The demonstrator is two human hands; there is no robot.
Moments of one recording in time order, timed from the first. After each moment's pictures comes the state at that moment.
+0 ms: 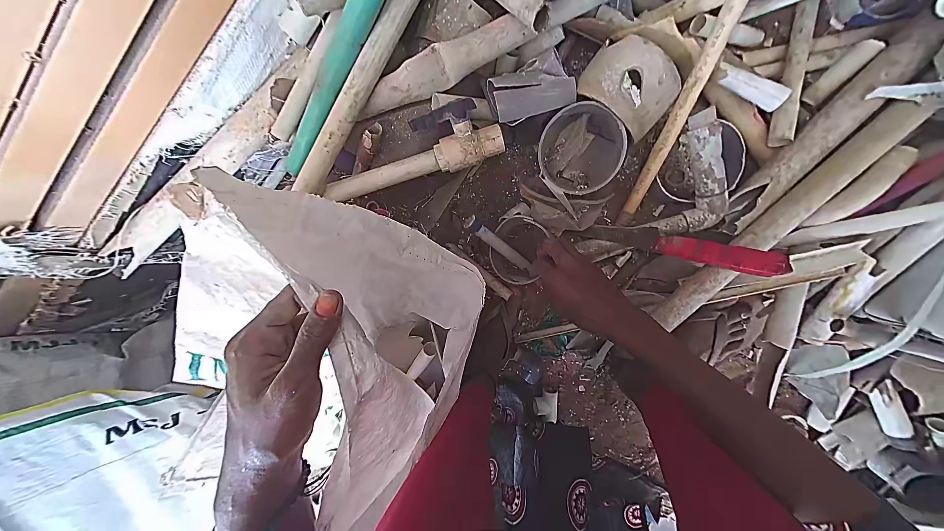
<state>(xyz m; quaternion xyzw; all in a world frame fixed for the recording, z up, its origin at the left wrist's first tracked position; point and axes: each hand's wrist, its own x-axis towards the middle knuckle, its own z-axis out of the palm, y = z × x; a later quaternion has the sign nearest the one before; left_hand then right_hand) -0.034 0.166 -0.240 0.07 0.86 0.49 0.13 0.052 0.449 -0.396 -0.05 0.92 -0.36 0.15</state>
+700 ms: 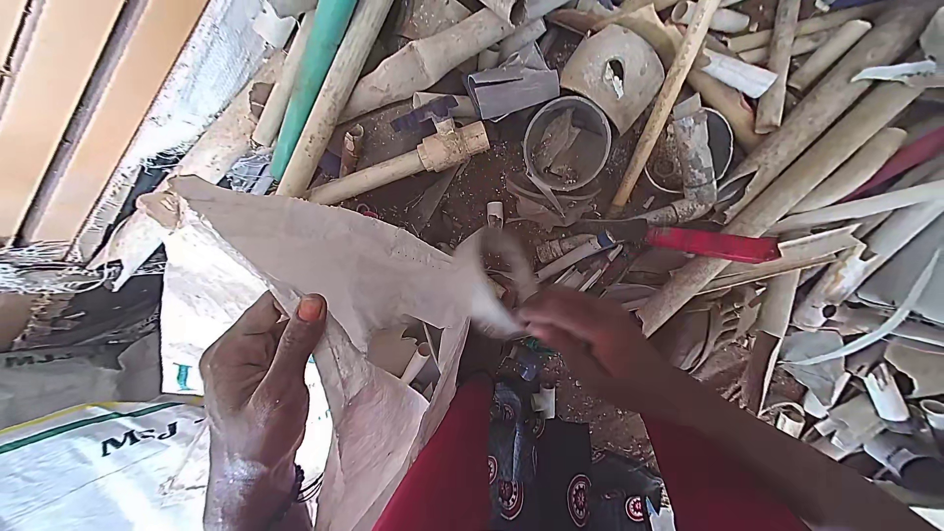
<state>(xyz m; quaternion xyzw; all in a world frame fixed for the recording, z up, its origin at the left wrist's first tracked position) -0.032 0.175 -0.236 0.08 0.87 0.47 0.11 0.098 0.444 -0.329 -0.01 0.76 -0.65 -0.05</state>
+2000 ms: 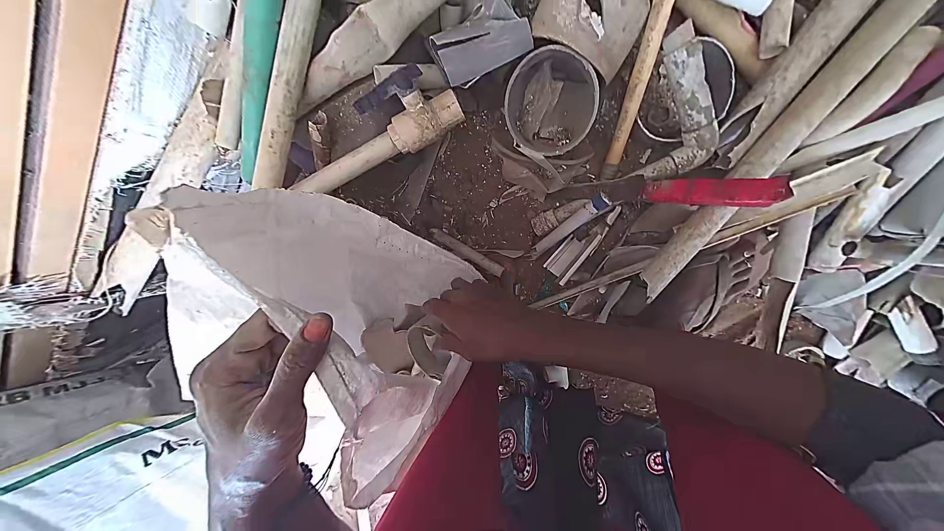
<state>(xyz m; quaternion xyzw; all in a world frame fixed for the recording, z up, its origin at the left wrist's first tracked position) -0.032 0.168 -0.233 0.14 0.85 0.49 0.16 0.033 0.358 -0.349 -0.18 0.78 -0.51 0.33</state>
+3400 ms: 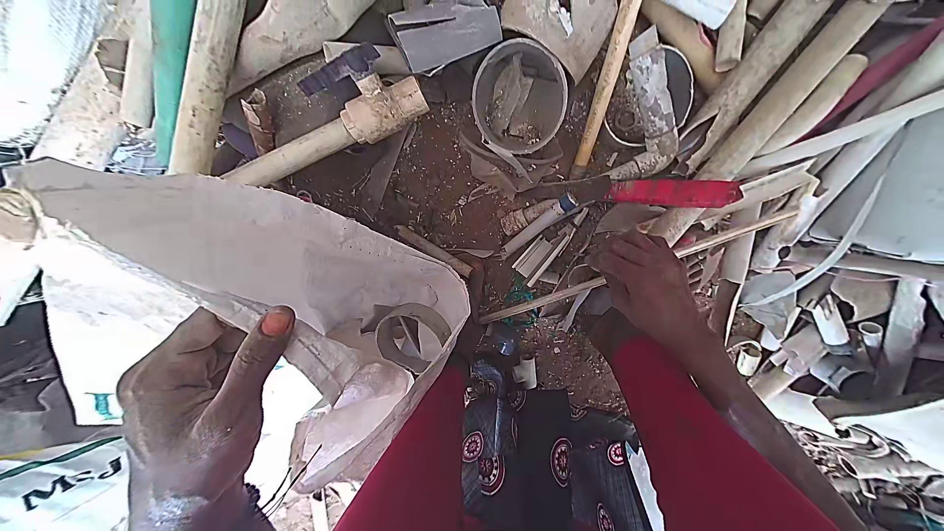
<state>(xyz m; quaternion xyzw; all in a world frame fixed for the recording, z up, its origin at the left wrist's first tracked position) -0.019 0.215 -0.227 0.05 0.87 0.46 0.16 0.165 0.512 -0.390 0.07 0.95 -0.30 -0.04</state>
